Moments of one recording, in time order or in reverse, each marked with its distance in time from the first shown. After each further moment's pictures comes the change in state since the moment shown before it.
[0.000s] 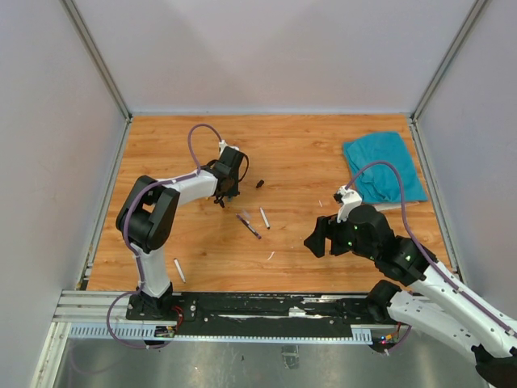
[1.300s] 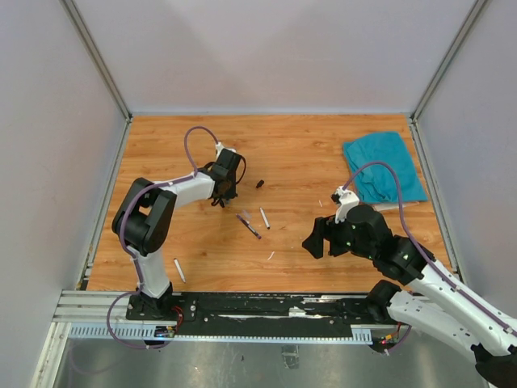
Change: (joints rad) left arm 0.007 -0.036 -0.047 0.007 -0.002 -0.019; right arm 0.000 0.013 -0.006 0.007 -0.025 0.000
